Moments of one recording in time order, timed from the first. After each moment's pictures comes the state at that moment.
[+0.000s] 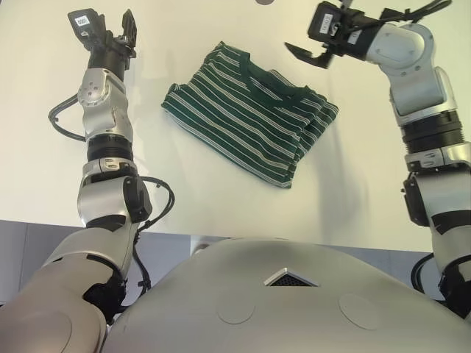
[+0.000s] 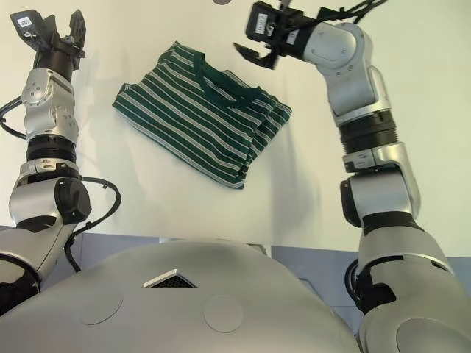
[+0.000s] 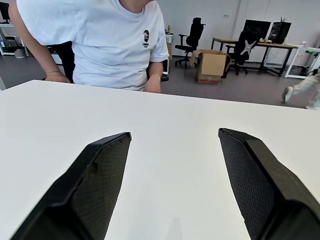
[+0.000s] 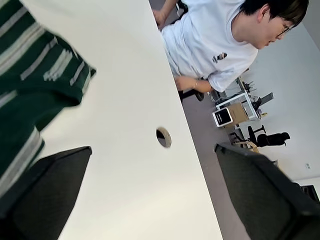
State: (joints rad) left arm -0.54 0.31 0.28 0.80 -0.22 -0.14 -0.27; right arm -0.62 -0.57 0.32 0.44 -0.26 -0.20 0.67
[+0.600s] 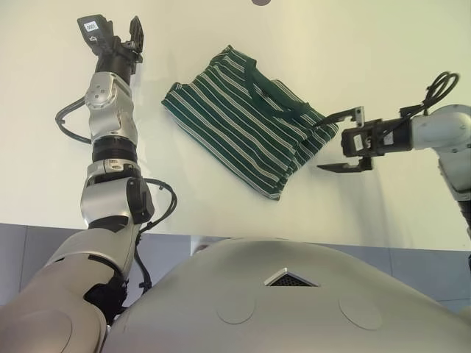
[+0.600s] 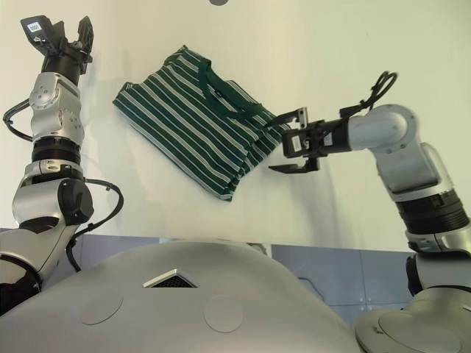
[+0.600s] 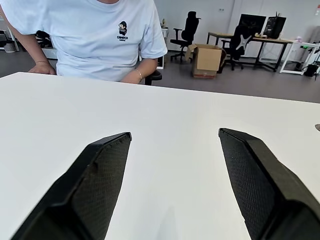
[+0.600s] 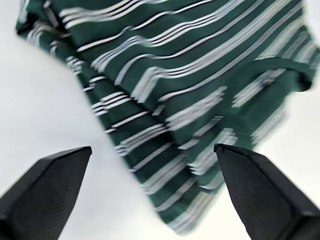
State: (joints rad) left arm -0.53 0.30 0.28 0.81 -0.22 -0.14 -0.25; right arm -0.16 -0.94 0.24 -0.18 0.09 -0.02 1.23
